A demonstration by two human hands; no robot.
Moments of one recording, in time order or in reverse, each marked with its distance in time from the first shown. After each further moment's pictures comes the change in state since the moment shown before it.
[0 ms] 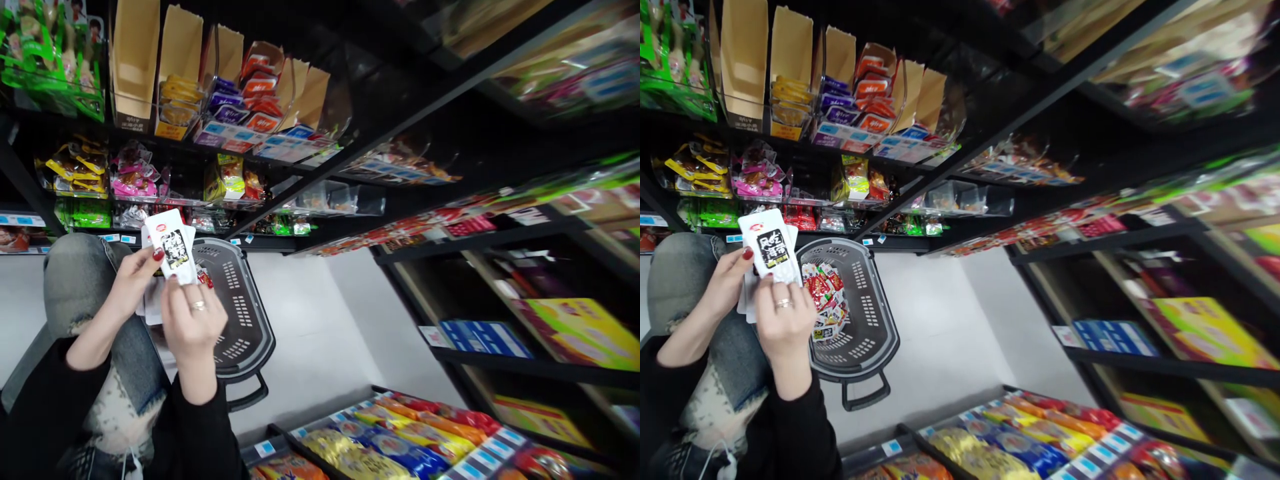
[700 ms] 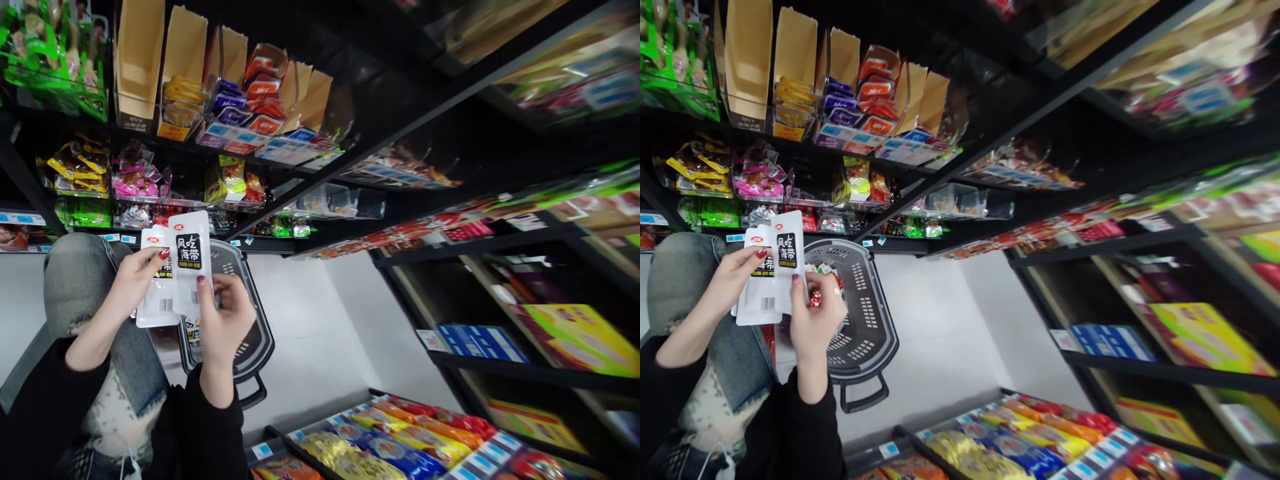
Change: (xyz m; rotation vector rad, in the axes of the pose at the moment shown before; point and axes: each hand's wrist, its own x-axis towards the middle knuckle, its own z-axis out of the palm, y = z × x) left_hand 0.004 -0.007 -0.002 0.154 -0.002 -0.044; right_hand 0.006 0.015 -0.009 0.454 0.095 0.489
